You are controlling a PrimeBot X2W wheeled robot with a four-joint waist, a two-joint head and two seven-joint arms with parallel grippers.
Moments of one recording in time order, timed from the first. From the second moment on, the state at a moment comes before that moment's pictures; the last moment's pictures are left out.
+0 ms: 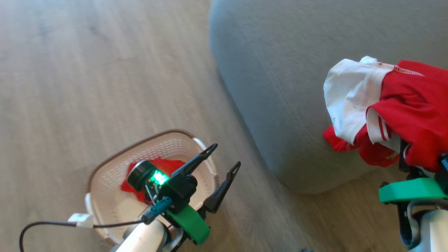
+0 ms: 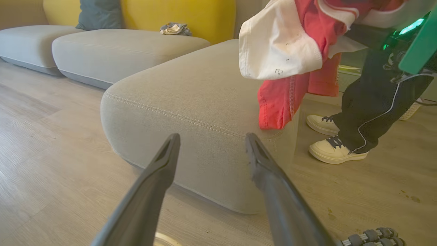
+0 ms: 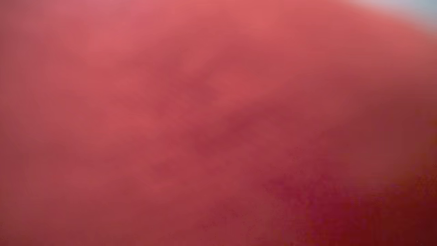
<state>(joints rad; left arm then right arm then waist) -0.20 0.16 -0.56 0.14 -0.15 -0.13 -0.26 -0.05 -0.04 -0.22 0.02 -0.02 0.13 -0.26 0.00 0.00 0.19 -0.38</state>
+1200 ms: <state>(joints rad) -0.29 0.23 -0.68 0.14 -0.15 -0.13 -0.26 -0.10 -0.04 -0.28 -0.03 0.03 0.13 -0.26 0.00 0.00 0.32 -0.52</state>
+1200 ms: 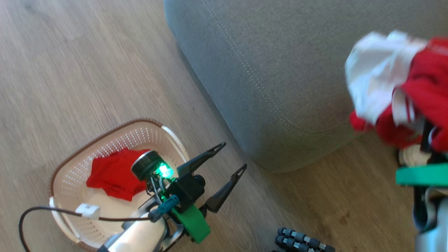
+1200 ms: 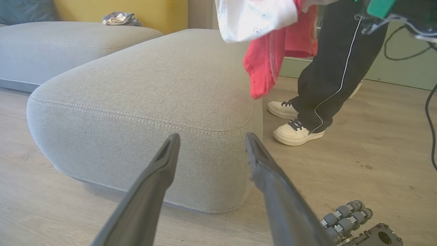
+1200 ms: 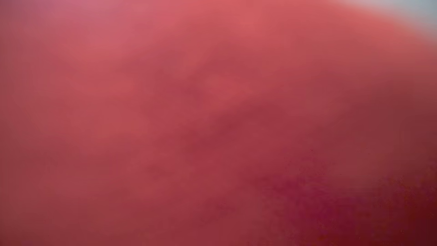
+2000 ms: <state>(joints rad) -0.44 0.38 -0.75 0.05 -0.13 -0.13 -0.26 -0.72 -0.18 -0.40 0.06 -0.07 0.13 -0.26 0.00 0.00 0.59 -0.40</state>
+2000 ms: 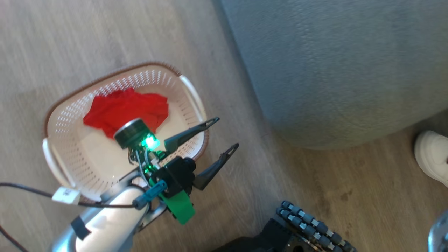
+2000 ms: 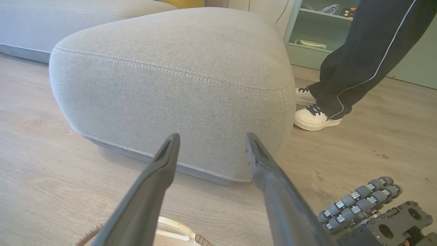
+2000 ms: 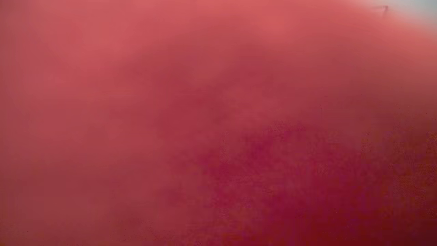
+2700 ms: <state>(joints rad) -0.52 0.38 -0.79 0.02 -0.14 -0.13 -0.26 -1.11 -0.32 -0.73 0.85 -0.15 0.13 -0.26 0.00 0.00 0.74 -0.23</state>
